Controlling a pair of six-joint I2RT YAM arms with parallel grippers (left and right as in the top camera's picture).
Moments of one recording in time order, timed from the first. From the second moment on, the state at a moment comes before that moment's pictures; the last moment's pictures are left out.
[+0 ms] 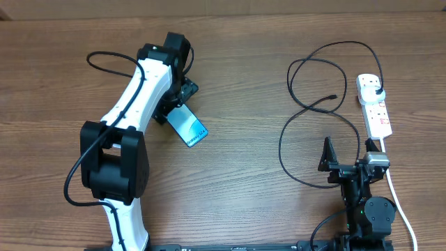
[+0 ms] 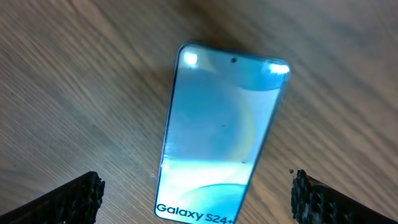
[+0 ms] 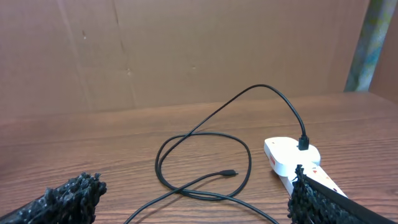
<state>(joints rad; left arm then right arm) -0.24 2.07 1.70 -1.17 -0.10 -1.12 -0.04 0.01 0.02 -0.03 -0.02 0.07</state>
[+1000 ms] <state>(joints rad) -0.27 2.07 1.58 -1.06 -0.03 -1.13 -0.04 0.01 0.02 -0.03 -0.02 0.07</state>
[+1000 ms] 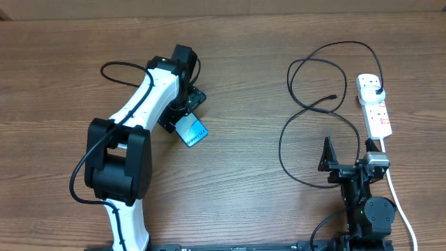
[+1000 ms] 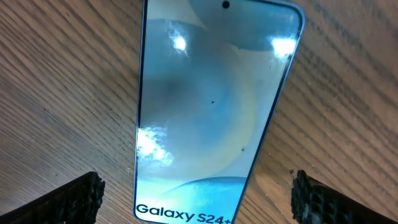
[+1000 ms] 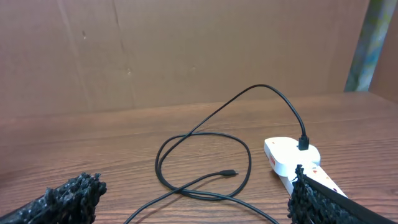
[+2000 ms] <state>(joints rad) -0.29 2.06 1.40 -0.83 -0.05 -1.20 -0.04 0.01 0.02 -0.03 -0.02 0.07</state>
